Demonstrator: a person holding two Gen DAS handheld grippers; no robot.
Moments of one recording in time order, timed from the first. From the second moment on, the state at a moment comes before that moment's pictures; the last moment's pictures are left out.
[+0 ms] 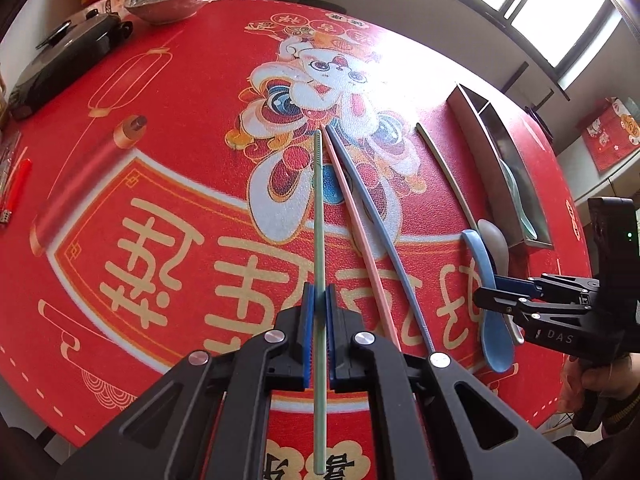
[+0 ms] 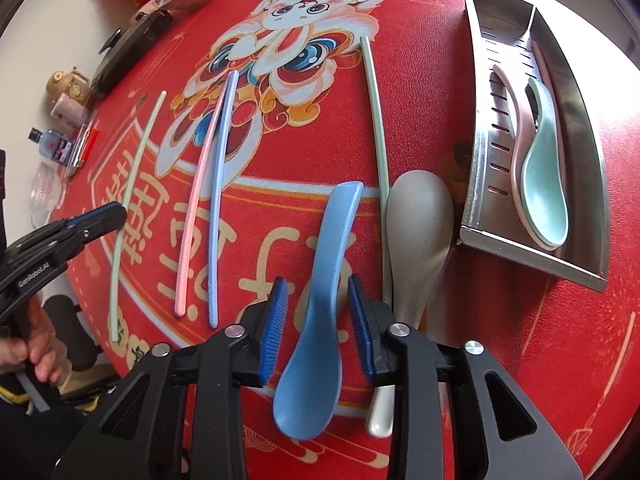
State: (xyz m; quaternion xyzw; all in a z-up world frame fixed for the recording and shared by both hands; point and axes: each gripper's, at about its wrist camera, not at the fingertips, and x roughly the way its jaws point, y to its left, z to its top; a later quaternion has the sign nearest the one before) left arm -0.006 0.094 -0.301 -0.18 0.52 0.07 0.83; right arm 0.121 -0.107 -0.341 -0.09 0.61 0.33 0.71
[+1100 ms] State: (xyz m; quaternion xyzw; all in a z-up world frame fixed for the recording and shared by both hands) left arm 0.030 0.083 -0.276 -0.20 0.49 0.02 0.85; right arm 0.160 -0.172 -0.281 0.05 0.57 0.32 0.76
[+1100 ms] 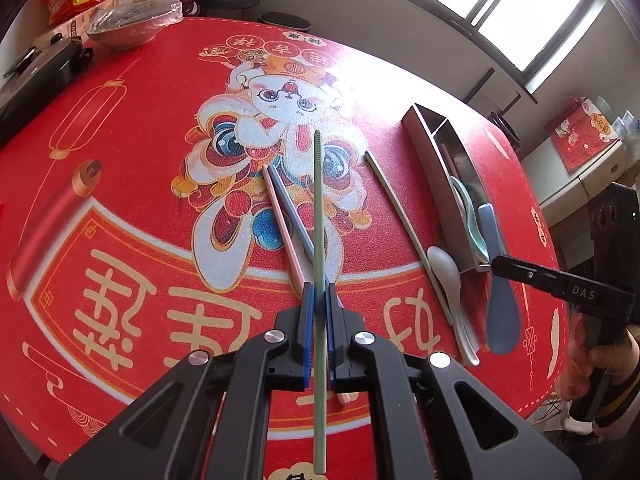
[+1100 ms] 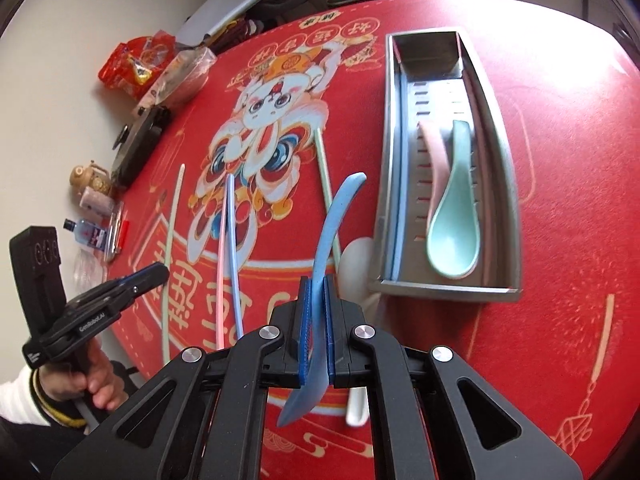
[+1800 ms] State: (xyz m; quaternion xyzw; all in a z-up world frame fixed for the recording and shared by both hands) left arm 0.083 0.050 -0.241 -0.22 0.46 0.03 0.86; right arm 0.267 -0.187 -0.313 -0.01 0.57 0.31 0.76
